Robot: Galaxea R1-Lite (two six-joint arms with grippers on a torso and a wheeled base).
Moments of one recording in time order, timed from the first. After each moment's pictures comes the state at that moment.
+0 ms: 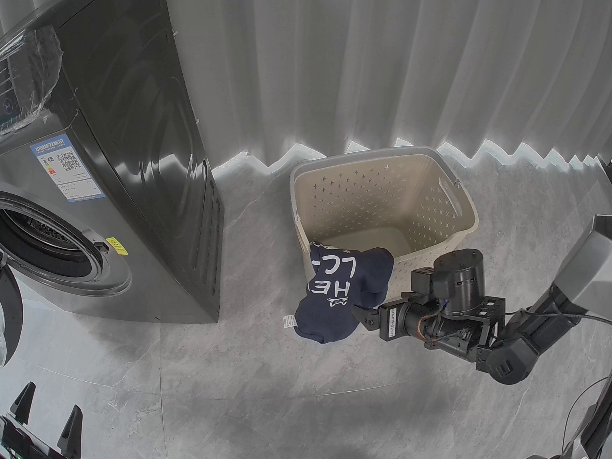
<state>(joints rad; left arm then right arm) -0.01 0.02 -0.02 0.01 0.00 -0.04 0.63 1.99 -0.68 -0.89 -0.16 0.24</state>
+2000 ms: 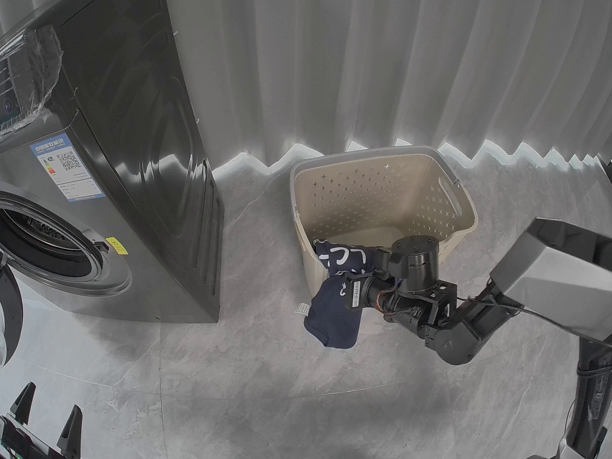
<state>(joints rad) -0.01 0.02 -0.02 0.01 0.00 -0.05 0.62 2.24 -0.99 -0.96 -0.18 0.22</state>
